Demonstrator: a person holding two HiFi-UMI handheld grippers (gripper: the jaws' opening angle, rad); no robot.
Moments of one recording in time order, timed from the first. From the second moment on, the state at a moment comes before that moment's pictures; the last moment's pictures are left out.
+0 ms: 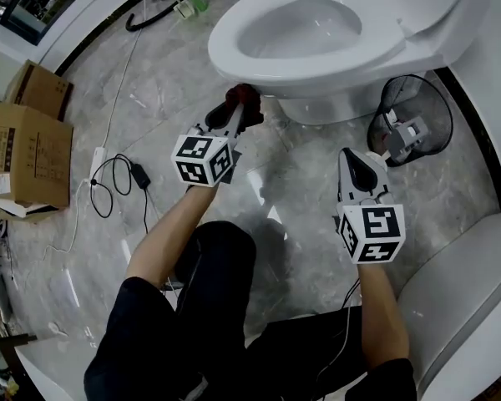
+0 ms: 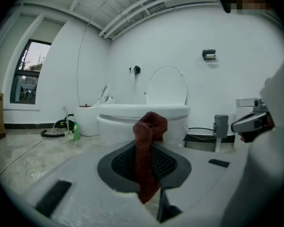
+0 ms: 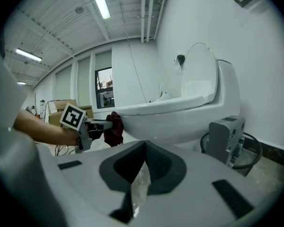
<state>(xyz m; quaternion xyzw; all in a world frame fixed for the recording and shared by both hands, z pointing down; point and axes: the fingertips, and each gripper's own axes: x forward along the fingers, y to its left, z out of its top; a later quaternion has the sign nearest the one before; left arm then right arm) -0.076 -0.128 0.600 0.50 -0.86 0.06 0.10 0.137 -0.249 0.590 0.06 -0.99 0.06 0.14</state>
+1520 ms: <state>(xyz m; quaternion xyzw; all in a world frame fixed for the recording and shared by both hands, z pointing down) 0.028 -0.340 0.642 0.56 -0.82 0.08 0.09 0.209 -0.294 0.552 0.13 -0.99 0.03 0.10</state>
